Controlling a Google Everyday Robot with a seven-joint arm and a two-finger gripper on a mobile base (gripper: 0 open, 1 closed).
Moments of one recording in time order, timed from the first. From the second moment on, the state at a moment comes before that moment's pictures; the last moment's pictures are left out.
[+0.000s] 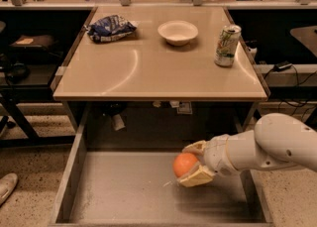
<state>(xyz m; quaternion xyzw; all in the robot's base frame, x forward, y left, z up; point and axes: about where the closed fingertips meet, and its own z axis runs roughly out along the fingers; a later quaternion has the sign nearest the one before) 0.427 -0.086 0.674 -0.56 0.73 0.21 0.31</state>
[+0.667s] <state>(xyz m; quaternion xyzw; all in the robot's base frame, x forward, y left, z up) 0.455 -0.072 0.803 -0.63 0.69 0.13 0.34</state>
